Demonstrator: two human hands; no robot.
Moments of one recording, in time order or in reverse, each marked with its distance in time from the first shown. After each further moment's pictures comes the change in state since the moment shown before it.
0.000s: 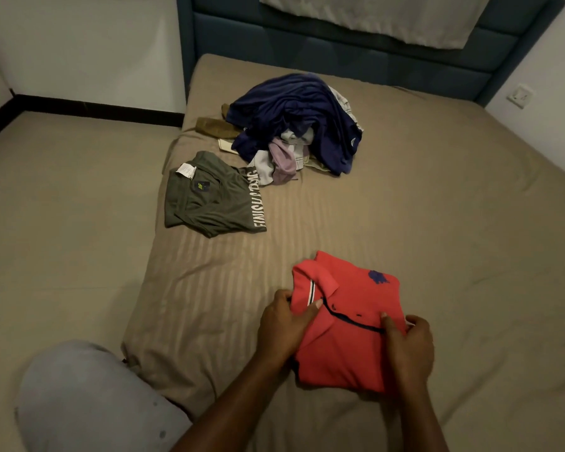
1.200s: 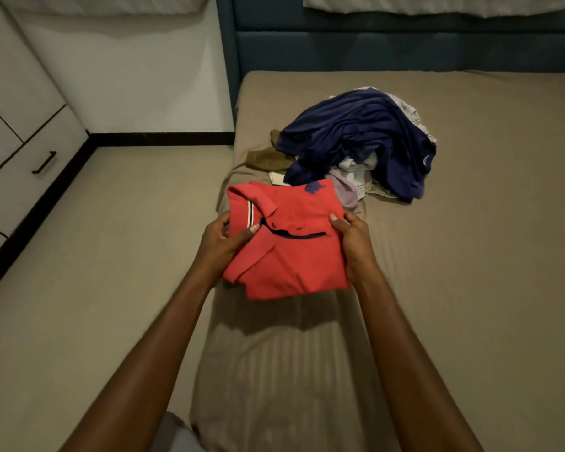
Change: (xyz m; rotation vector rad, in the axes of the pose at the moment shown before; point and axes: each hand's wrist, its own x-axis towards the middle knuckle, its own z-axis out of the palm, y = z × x) left_hand 0.226 0.078 -0.269 -0.272 0.050 0.198; right_hand 0.067 -0.337 0.193 1.051 -0.784 -0.024
